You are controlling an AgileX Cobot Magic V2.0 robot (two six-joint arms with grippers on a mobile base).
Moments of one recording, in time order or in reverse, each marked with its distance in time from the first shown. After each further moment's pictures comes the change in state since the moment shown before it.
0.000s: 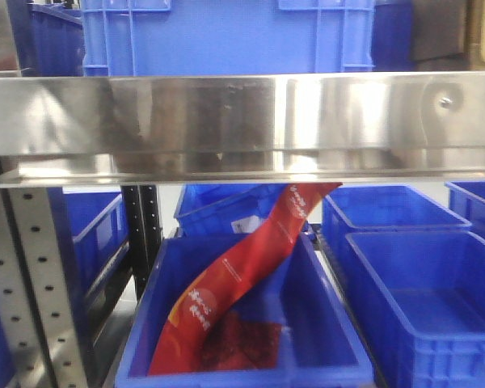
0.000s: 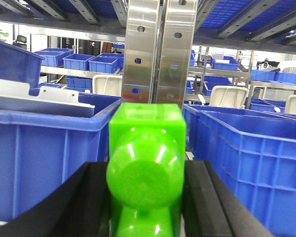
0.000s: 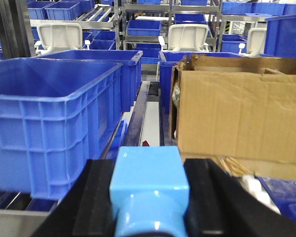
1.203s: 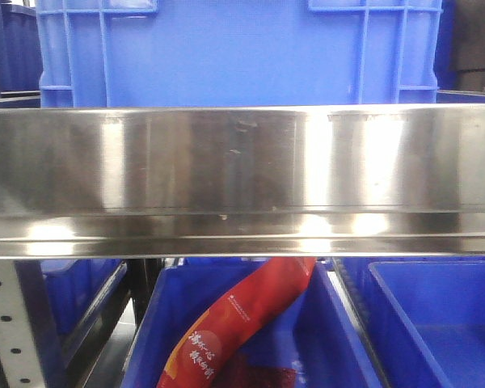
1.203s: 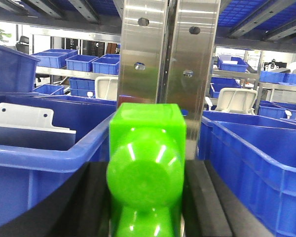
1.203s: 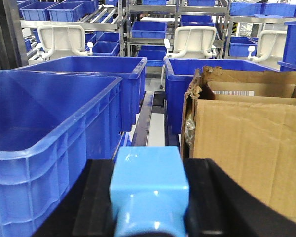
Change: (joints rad) left arm 0.000 0.000 0.000 0.000 0.000 0.000; right arm 0.000 0.000 0.000 0.000 0.000 0.000
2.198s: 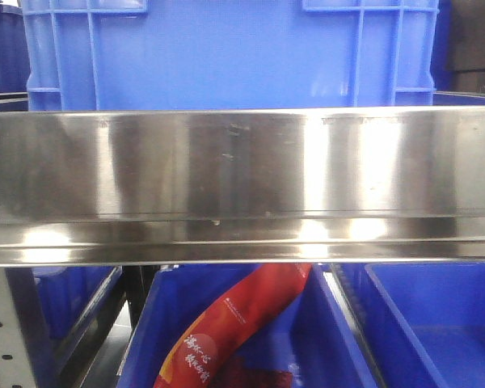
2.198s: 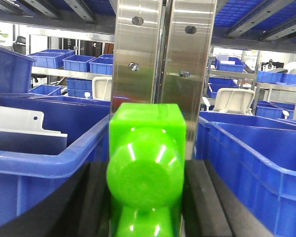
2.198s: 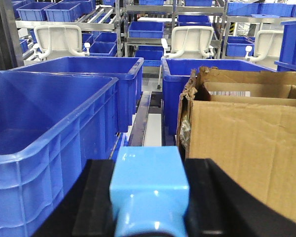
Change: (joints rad) left arm -0.002 0.000 0.000 0.000 -0.002 0.000; right arm 0.000 0.000 0.000 0.000 0.000 0.000
